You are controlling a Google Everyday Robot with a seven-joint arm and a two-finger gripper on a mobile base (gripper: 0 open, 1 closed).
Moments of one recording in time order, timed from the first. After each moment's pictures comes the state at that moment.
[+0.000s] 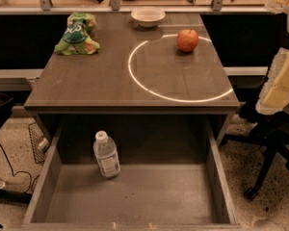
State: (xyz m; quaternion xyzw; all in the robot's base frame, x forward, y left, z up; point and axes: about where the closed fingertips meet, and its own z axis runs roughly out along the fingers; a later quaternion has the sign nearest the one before) arm 0.428 -0.197 1.033 -0.60 0.76 -0.09 0.23
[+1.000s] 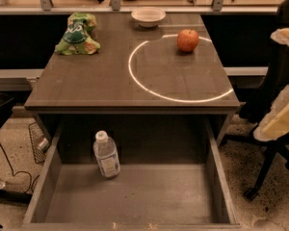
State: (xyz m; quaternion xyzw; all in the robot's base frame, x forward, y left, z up) arm 0.416 -0.210 0.989 -0.58 0.75 -0.04 0.31
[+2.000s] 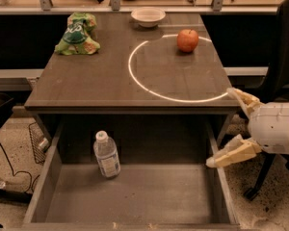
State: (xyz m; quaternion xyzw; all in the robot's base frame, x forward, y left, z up) arm 0.437 -0.169 0.854 -0.53 0.68 0.17 0.47
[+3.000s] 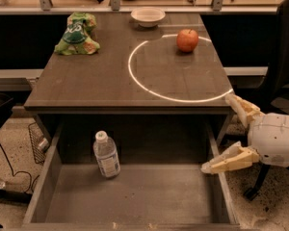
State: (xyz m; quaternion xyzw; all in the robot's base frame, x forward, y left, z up) arm 0.420 -0.153 0.862 -0.48 0.66 0.24 0.53
